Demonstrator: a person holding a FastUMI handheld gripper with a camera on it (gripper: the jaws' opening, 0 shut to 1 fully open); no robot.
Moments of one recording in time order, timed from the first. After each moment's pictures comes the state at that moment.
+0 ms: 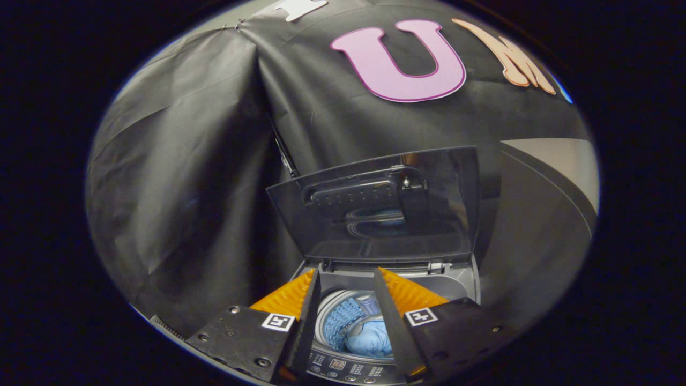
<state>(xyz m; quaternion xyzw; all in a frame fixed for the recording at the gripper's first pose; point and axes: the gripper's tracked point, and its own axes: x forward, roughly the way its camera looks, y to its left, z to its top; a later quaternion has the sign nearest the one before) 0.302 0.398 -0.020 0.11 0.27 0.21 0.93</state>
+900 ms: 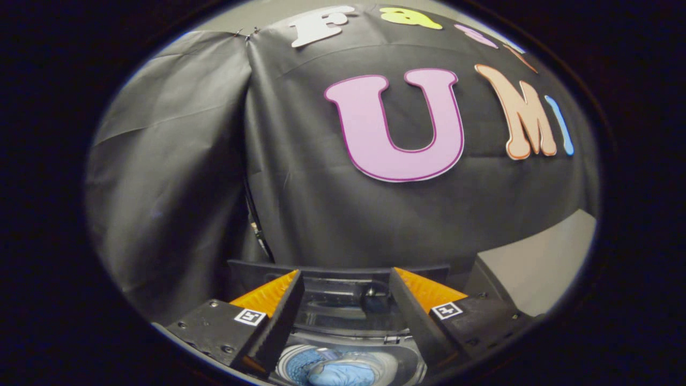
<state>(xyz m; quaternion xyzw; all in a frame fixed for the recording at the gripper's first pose) 0.421 0.368 0.069 0.04 0.14 0.12 0.98</state>
